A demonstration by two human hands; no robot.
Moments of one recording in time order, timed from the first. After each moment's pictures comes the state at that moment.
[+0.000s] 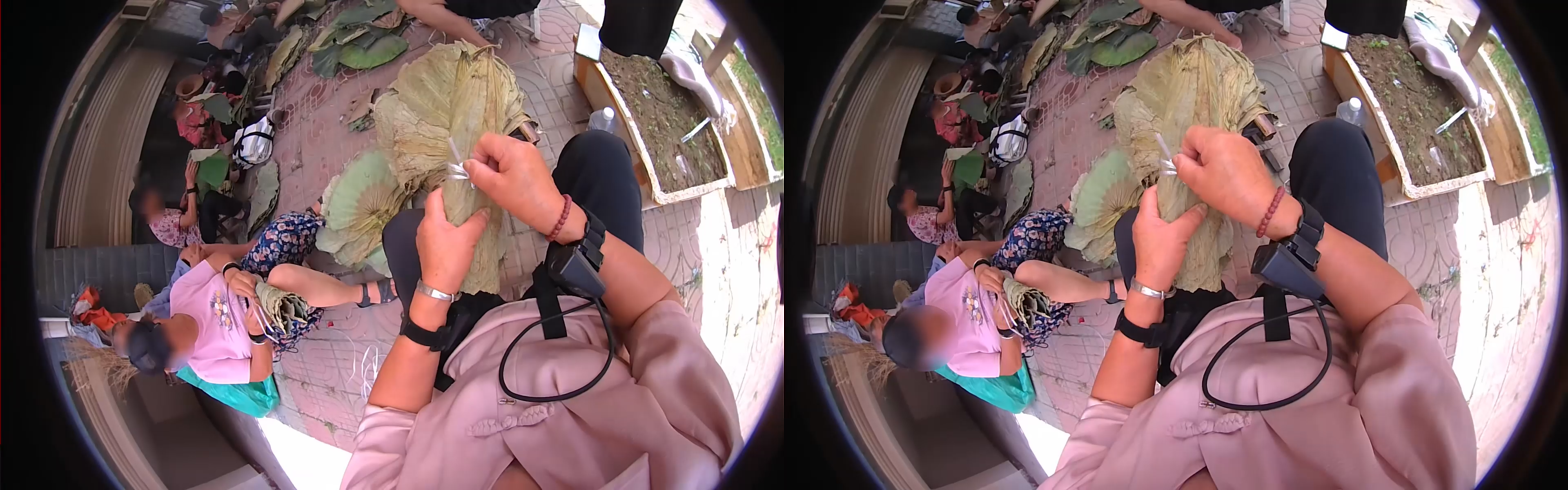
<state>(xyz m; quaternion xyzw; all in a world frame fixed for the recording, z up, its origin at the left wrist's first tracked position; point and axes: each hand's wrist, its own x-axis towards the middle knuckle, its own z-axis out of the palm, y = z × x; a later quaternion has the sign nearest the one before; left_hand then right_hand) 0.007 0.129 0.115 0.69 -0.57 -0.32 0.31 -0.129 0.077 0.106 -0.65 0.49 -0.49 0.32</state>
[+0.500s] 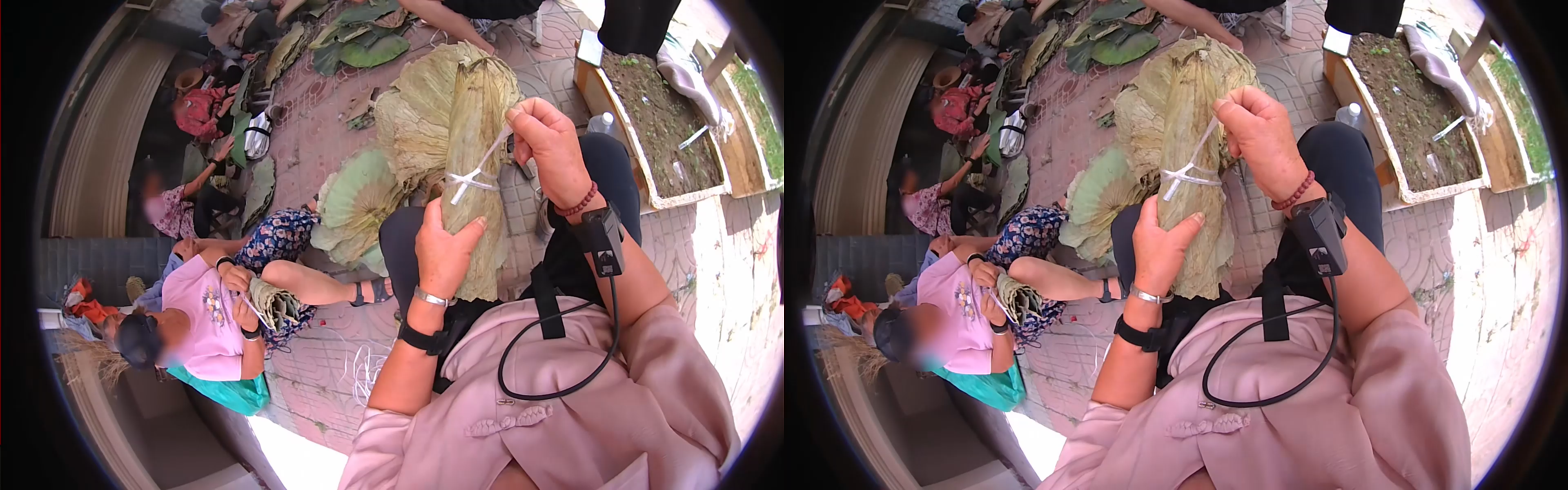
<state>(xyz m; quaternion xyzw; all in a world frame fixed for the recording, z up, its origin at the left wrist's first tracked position) 0.021 0.140 0.093 0.66 -0.55 -0.37 0.36 -0.155 0.063 0.109 -0.36 0.39 -0.61 0.59</state>
